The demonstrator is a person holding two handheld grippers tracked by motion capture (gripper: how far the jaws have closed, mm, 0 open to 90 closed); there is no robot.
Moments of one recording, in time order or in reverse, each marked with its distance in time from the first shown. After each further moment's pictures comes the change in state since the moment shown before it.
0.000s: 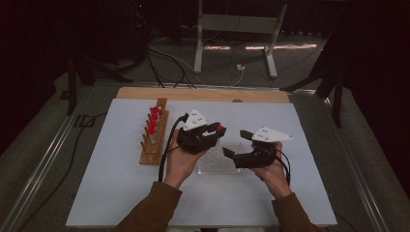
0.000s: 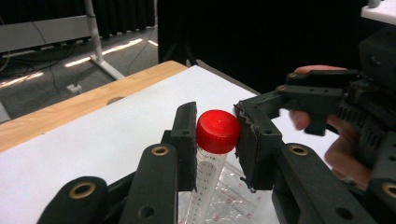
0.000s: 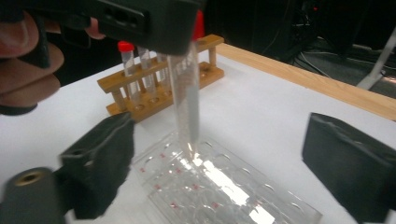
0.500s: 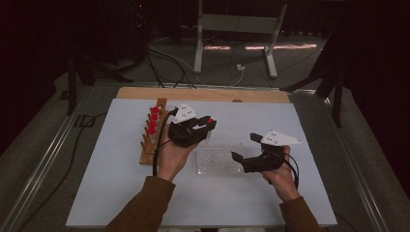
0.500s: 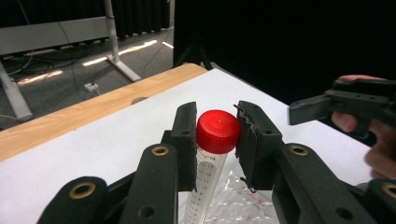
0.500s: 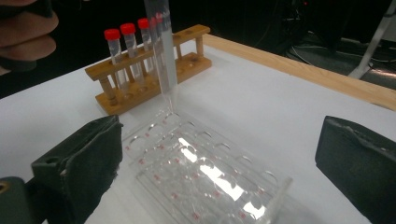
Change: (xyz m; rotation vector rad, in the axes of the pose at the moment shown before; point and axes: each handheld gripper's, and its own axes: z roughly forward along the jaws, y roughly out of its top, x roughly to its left) left arm 0.025 0.002 -0.008 -0.004 0.058 -0.012; right arm -0.012 -0.015 -0.017 0.010 -0.026 0.008
